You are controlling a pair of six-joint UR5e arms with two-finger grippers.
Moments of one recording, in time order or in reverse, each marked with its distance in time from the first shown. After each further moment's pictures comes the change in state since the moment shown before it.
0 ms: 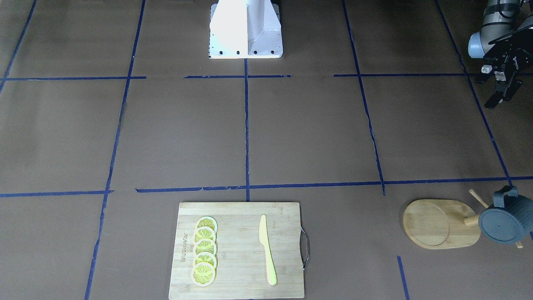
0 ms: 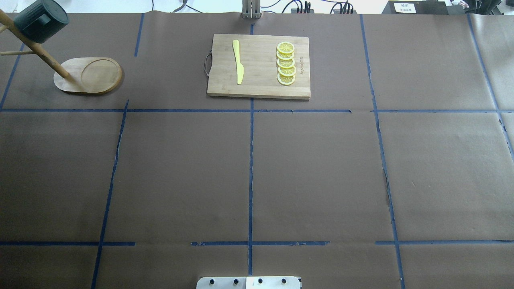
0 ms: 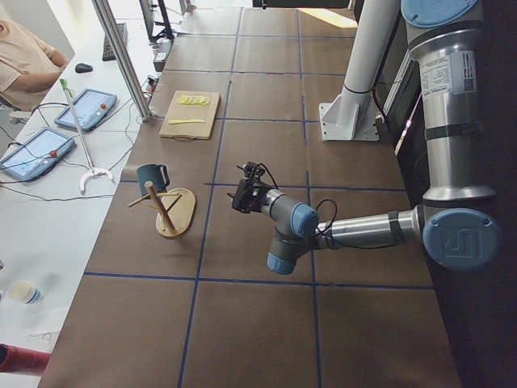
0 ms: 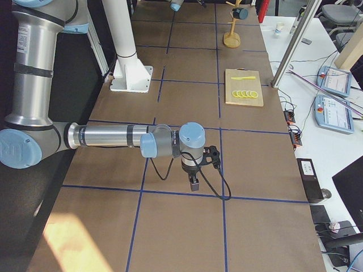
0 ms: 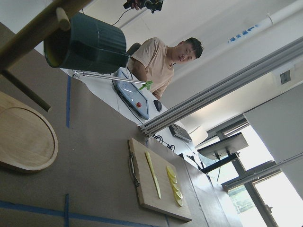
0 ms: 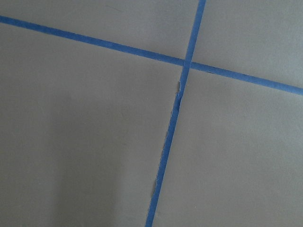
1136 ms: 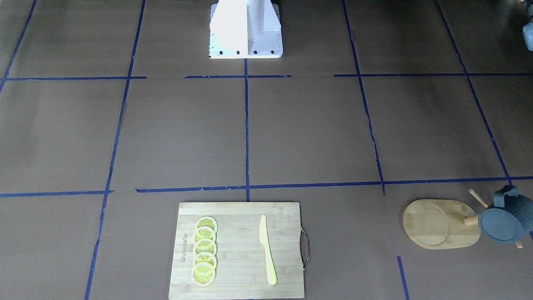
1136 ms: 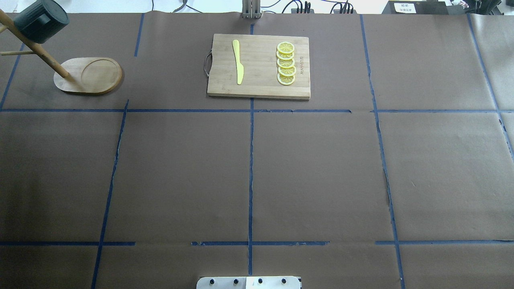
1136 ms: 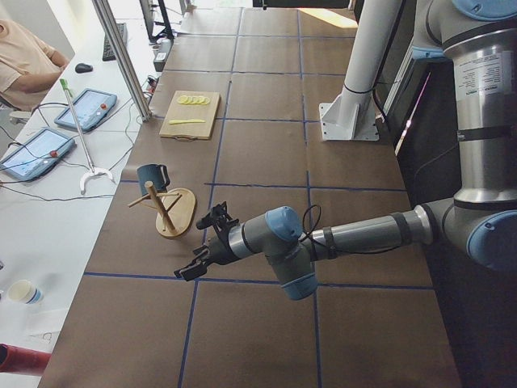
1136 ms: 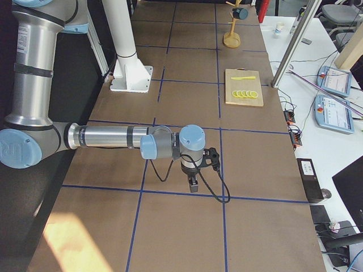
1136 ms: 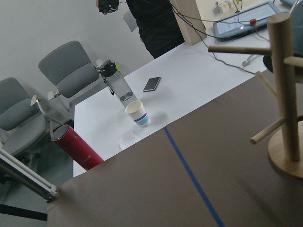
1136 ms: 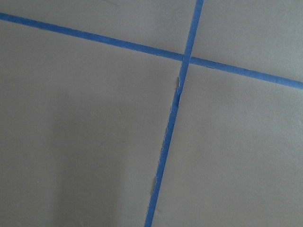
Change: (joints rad) left arm -0.411 0.005 -0.014 0.762 0.010 1.198; right arm 0.000 0.000 -0.015 0.000 0.008 -0.002
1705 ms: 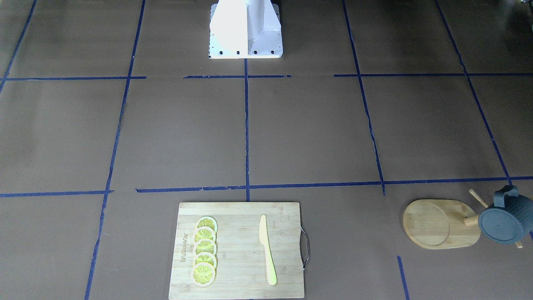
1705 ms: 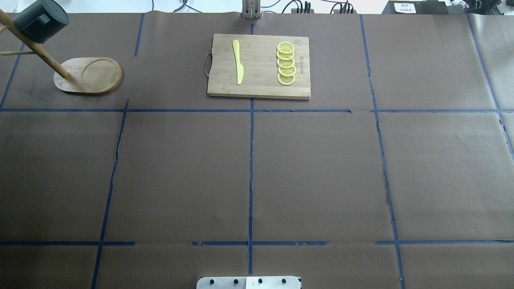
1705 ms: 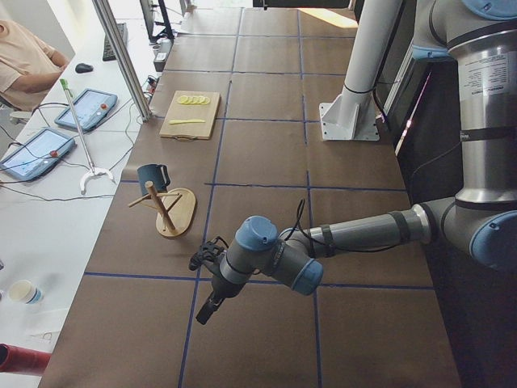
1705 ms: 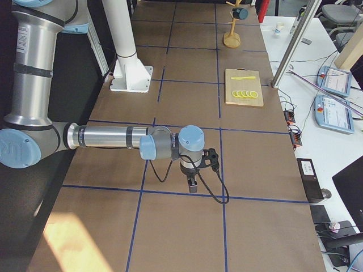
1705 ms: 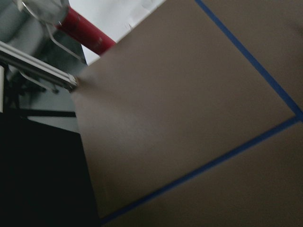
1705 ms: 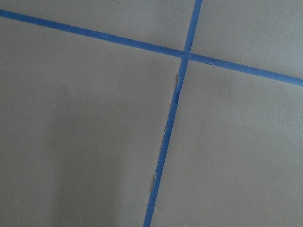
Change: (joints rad) left arm -0.041 -0.022 -0.038 0.659 -0.233 0.149; right arm 0.000 -0.007 0.001 0.001 0.000 -0.003
